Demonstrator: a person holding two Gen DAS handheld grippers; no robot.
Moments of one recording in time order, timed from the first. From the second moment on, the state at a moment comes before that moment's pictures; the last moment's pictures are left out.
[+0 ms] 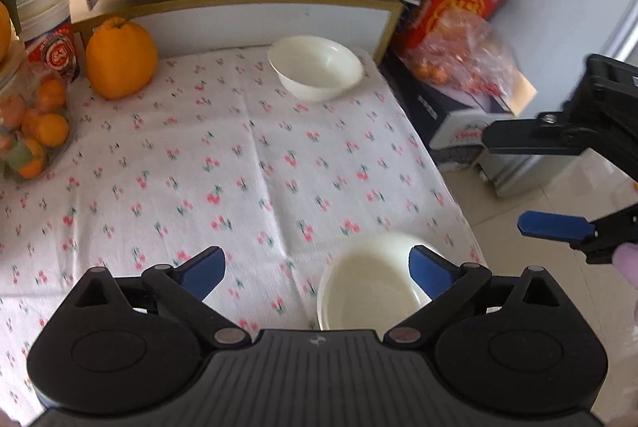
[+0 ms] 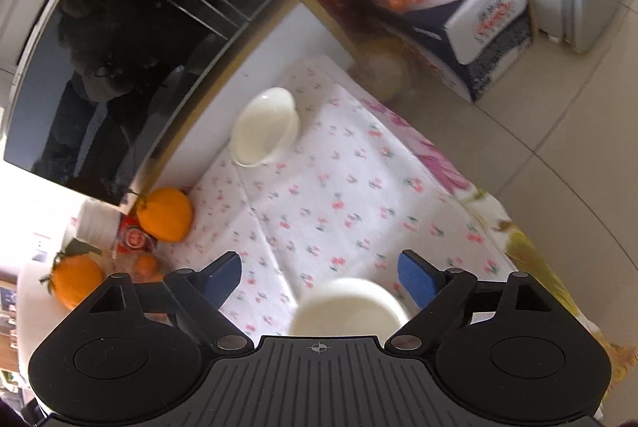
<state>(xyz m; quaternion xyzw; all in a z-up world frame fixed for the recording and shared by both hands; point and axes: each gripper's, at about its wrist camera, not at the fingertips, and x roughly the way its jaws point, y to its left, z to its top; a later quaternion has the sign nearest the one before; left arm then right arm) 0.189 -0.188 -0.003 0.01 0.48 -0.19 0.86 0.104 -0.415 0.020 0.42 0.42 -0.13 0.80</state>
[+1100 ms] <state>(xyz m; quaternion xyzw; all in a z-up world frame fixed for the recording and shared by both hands) 0.356 -0.203 -0.040 -0.03 0.45 -0.15 0.88 0.264 -0.481 -0.075 0.50 0.37 -0.03 0.79</state>
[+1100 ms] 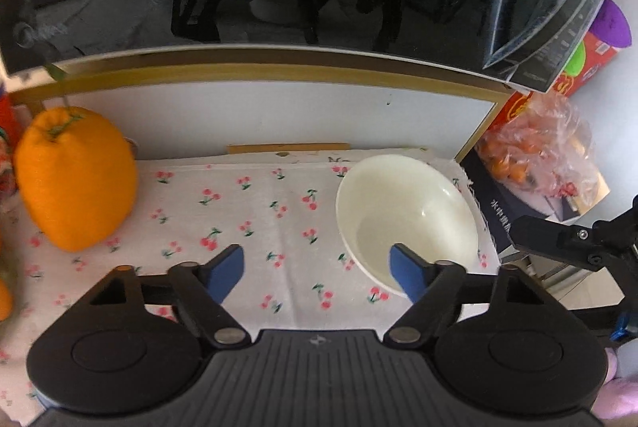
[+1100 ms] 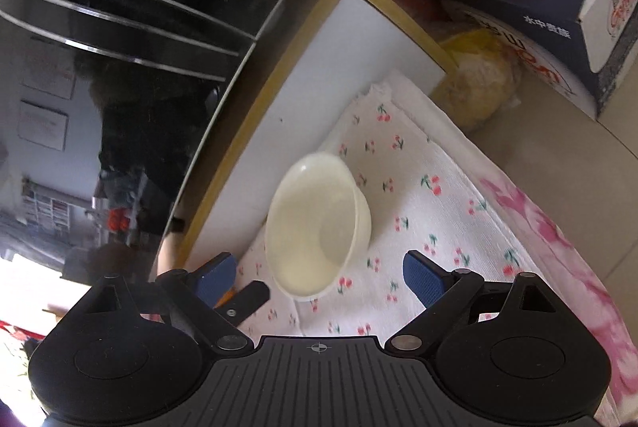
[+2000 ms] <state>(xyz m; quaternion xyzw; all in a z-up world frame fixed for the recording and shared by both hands) 0.364 -0.205 -0.053 -0.08 0.45 -0.19 0.87 0.272 -0.483 -0.100 0.50 0.35 -0.05 0.79</state>
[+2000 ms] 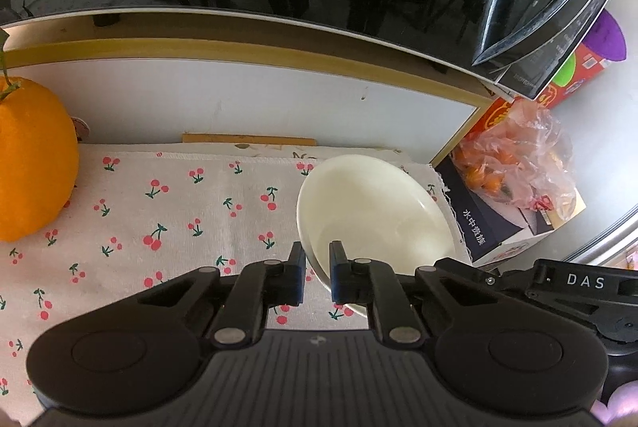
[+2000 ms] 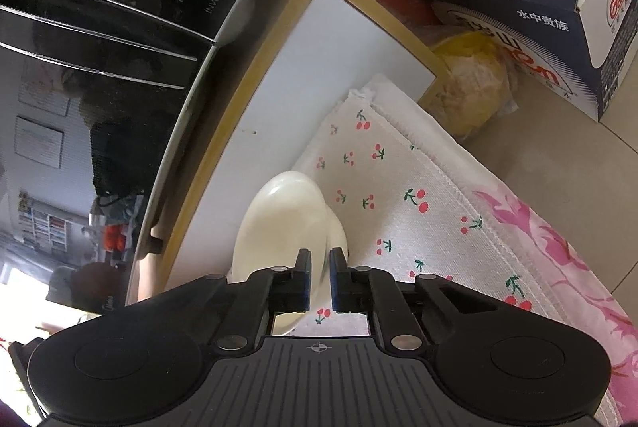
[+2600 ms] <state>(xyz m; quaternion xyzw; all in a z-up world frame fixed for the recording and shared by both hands) 0.327 -0.193 -0.002 -0.06 0.44 -0.17 0.88 0.241 -0.454 -0.043 0.47 0.35 -0.04 0.81</state>
